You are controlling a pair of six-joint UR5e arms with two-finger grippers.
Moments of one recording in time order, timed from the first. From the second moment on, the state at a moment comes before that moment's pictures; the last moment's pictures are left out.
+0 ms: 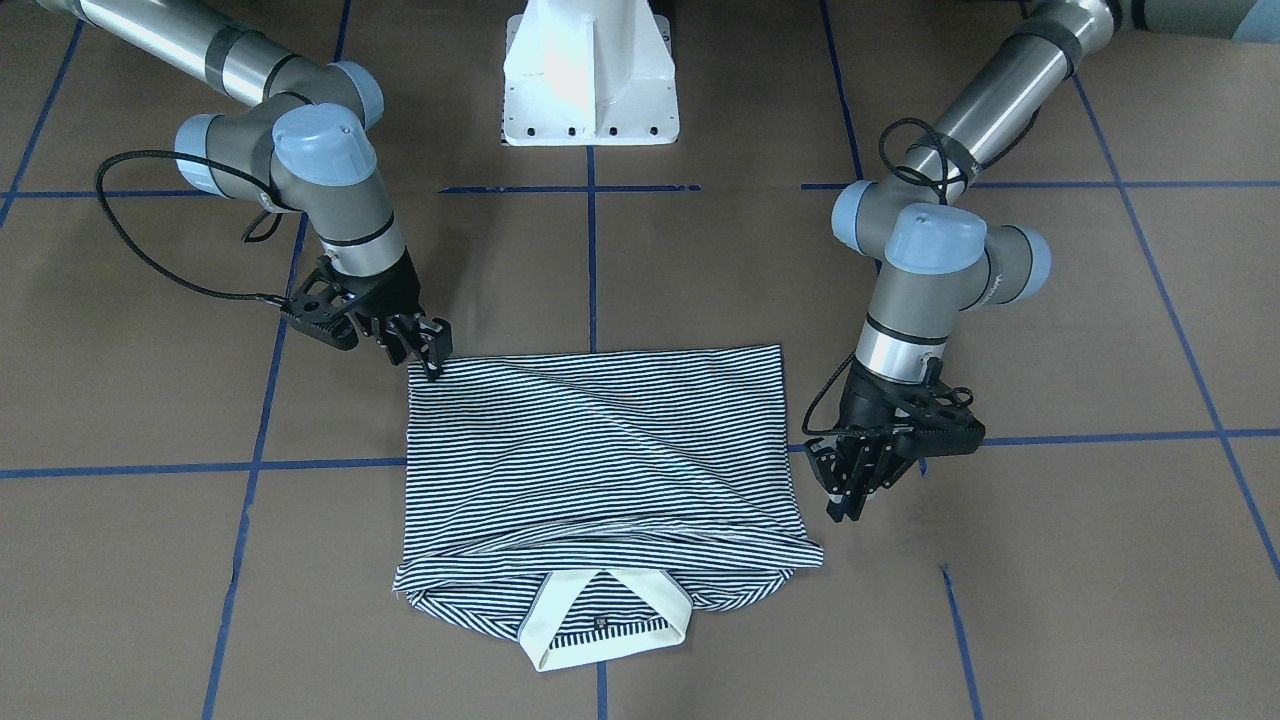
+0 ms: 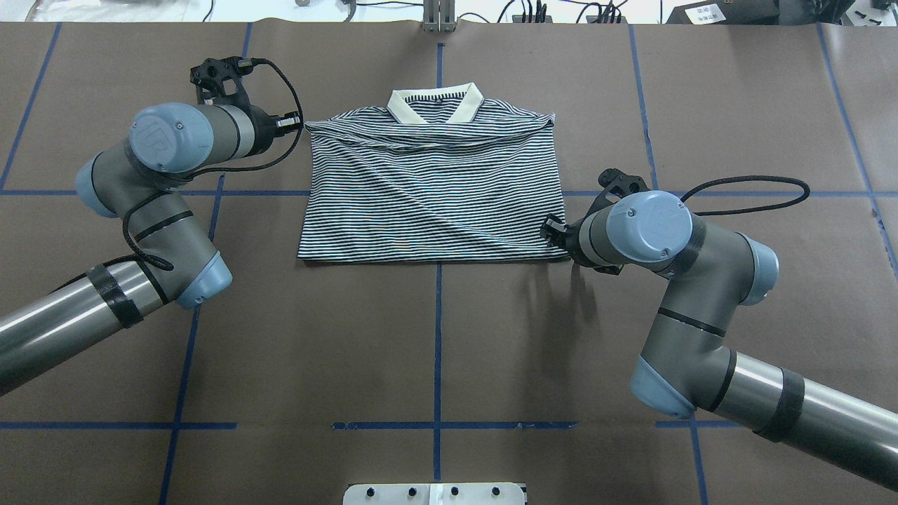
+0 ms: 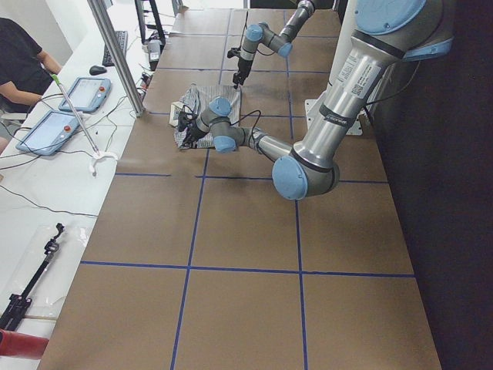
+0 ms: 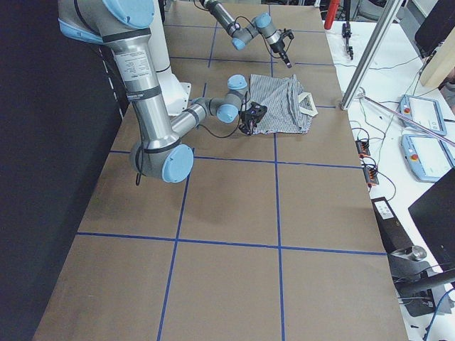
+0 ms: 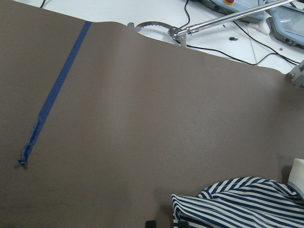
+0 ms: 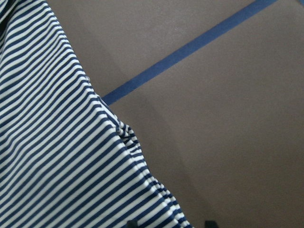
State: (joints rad) left arm -0.76 -2.13 -1.29 -2.40 -1.56 -1.29; right arm 0.55 -1.18 1.66 -1.19 1.70 1.75
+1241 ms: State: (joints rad) left arm -0.74 -2.13 -1.36 -2.39 -1.62 -1.31; right arm 0.23 -1.57 2.17 -1.20 1.71 1.79
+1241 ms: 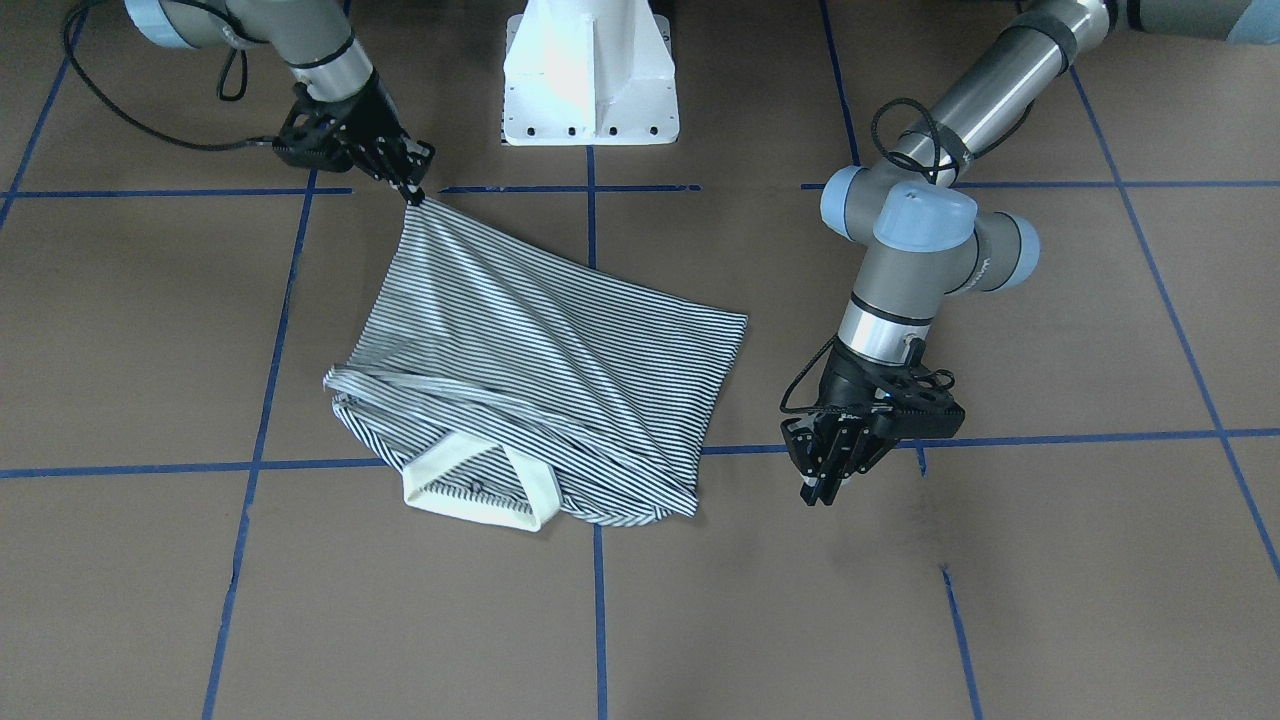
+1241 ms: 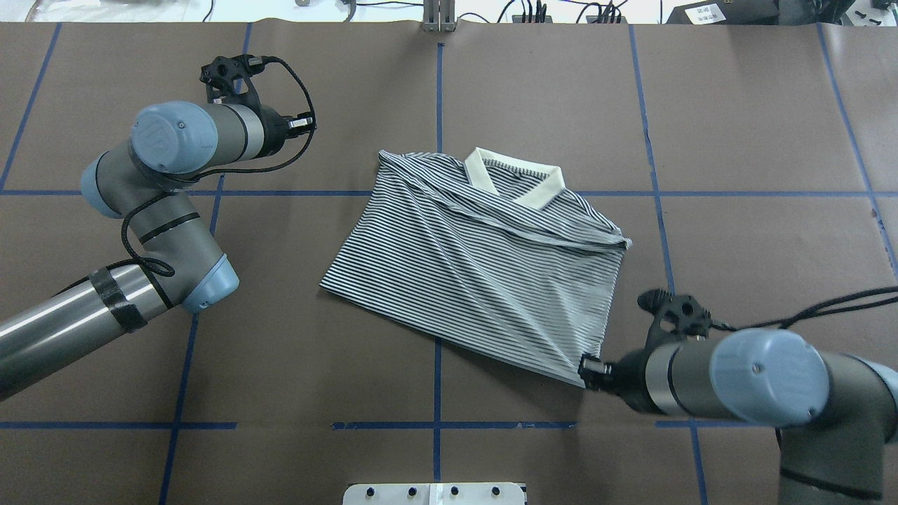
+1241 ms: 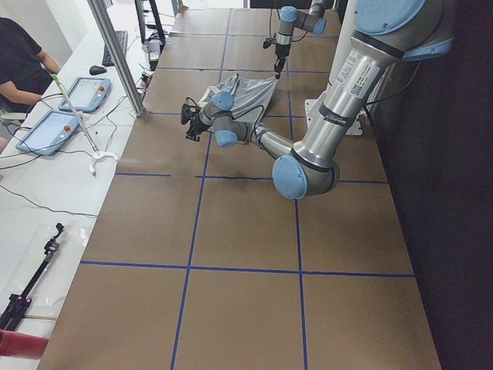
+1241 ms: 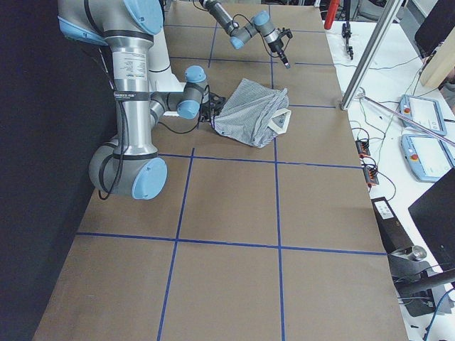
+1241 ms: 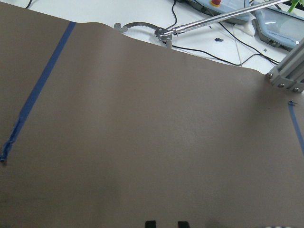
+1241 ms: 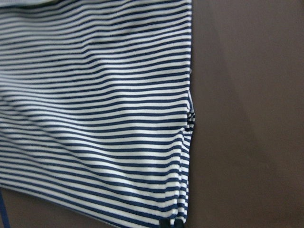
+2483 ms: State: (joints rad) left arm -0.52 -1.97 -1.81 -2.03 -1.80 -1.64; right arm 0.28 -1.63 2.31 -1.20 1.69 1.91
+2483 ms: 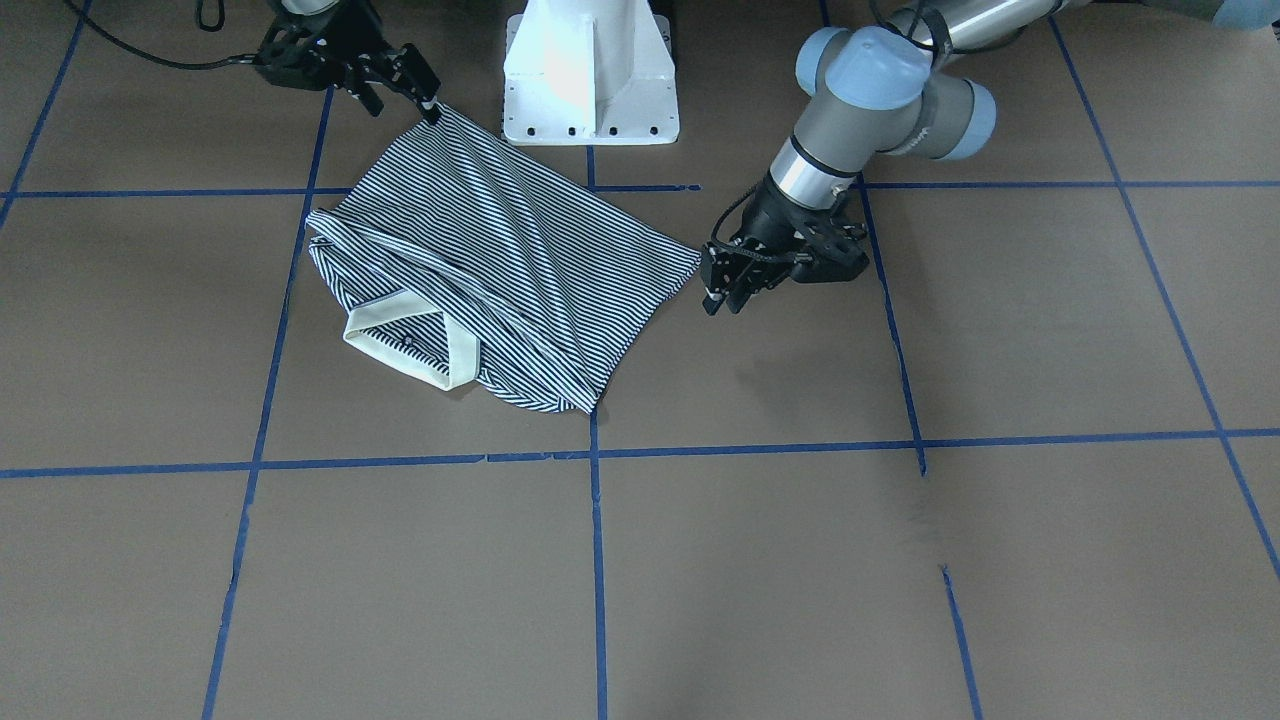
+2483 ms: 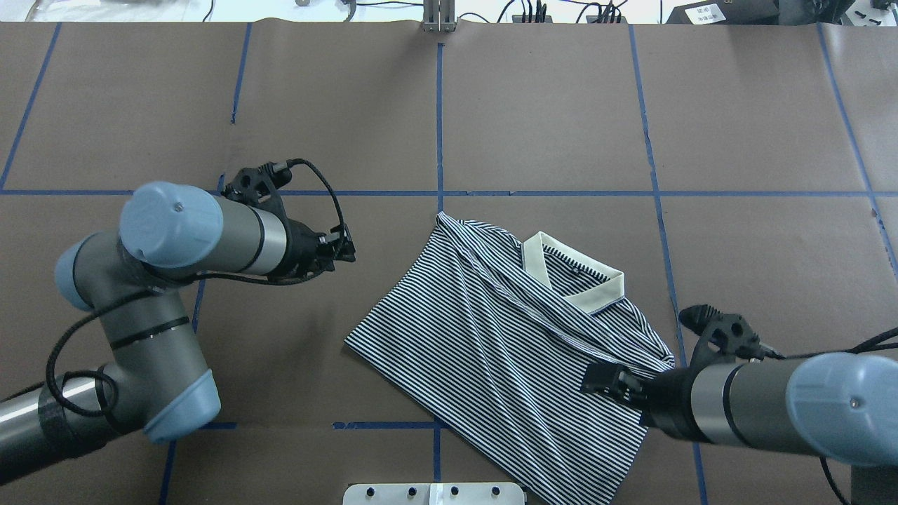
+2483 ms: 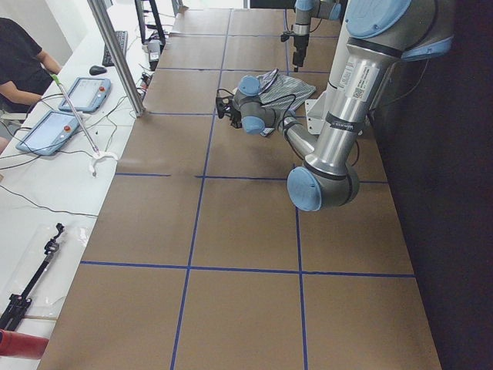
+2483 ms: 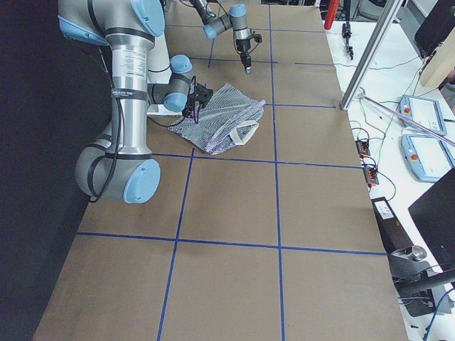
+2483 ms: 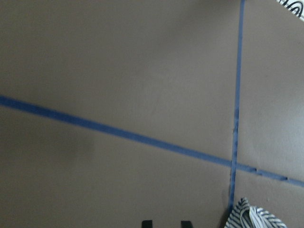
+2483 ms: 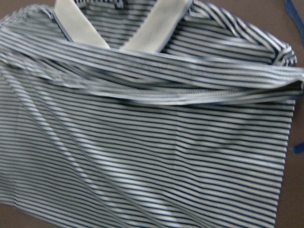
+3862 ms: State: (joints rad) left arm -0.32 -1.97 -1.81 -1.88 -1.66 -1.73; right arm 0.43 -1.58 2.21 -1.20 1.68 1.90
